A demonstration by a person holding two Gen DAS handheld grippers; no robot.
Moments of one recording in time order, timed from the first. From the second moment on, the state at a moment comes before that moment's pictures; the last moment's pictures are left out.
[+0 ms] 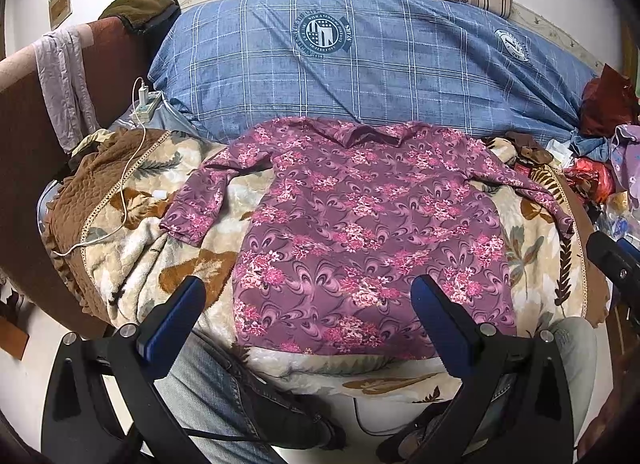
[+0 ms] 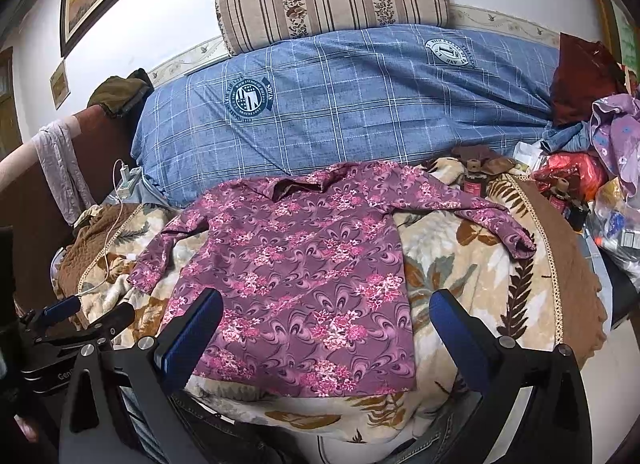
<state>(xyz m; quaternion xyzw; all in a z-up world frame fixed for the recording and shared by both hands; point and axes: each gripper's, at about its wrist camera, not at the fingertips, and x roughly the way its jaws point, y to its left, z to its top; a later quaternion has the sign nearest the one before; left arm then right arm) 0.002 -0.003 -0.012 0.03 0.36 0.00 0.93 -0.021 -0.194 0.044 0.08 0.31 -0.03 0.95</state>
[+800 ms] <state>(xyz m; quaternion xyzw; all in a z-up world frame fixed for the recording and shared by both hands) 0.002 -0.002 -0.012 0.02 0.36 0.00 0.93 -0.021 -0.193 0.044 0.08 0.31 -0.03 0.95</state>
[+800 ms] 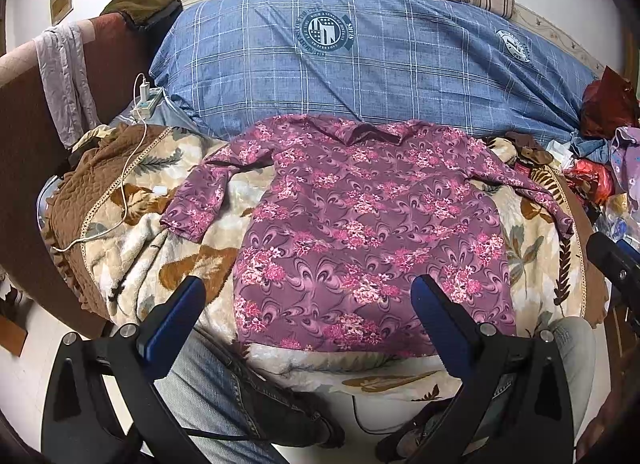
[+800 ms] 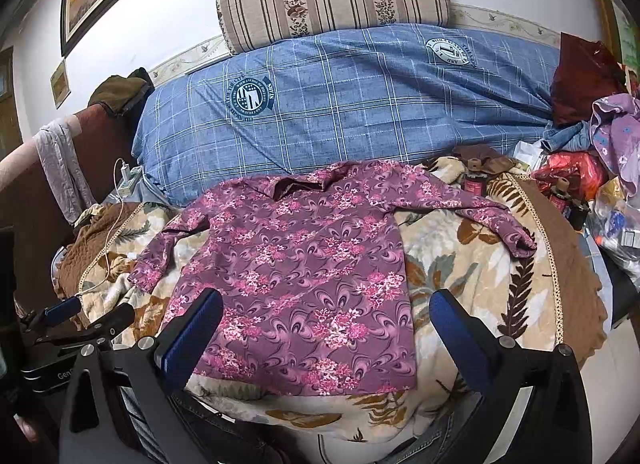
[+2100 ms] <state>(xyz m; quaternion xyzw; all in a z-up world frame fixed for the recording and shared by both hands) 0.121 -0.072 -0.044 0.02 0.41 -0.08 0.91 0.075 -0.293 -0.002 0.14 0.35 -0.05 0.93</state>
